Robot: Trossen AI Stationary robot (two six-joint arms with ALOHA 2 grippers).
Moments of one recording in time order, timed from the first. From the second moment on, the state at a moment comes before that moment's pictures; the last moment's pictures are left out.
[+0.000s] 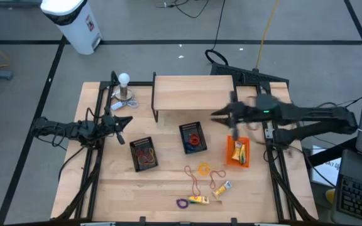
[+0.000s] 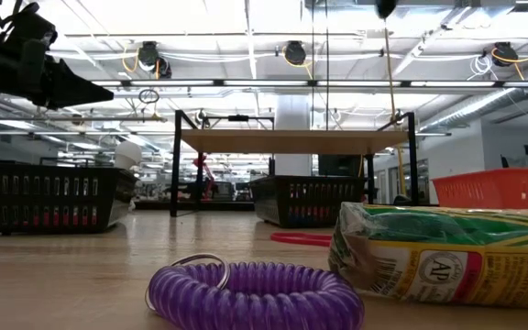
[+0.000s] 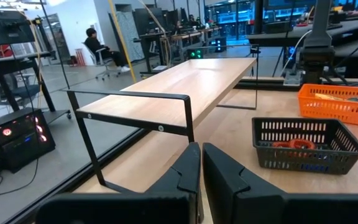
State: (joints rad) left arm -0.20 0.03 0.08 -0.11 -0.69 0.07; right arm -0.06 0.91 0.88 -0.09 -0.06 -0.07
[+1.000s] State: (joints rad) left arm -0.20 0.03 0.08 -0.11 -0.69 0.07; right arm -0.03 0.09 0.38 -0.03 -0.05 0.05
